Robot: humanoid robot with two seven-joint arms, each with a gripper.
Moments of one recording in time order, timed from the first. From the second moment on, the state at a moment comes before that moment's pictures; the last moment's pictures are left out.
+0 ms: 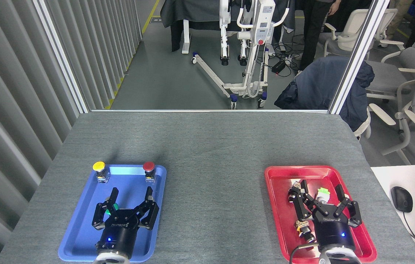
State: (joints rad) left arm 0.00 -0.08 0.00 -1.57 -1.45 -0.06 0.11; right arm -0.02 0.05 -0.15 -1.54 1.43 -0.08 -0.08
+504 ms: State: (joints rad) left arm 0.11 -0.07 0.00 -1.66 -1.45 -0.06 0.11; right arm -0.03 0.05 -0.15 -1.54 1.43 -0.09 -0.08
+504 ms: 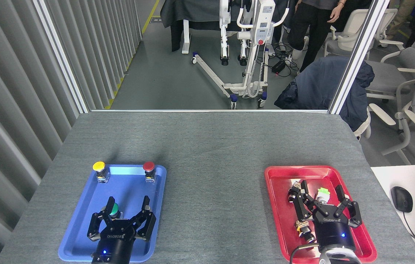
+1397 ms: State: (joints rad) left arm -0.02 0.00 0.03 -1.29 -1.51 0.02 0.00; right arm -0.02 0.05 -0.15 -1.54 1.43 -0.09 -0.07
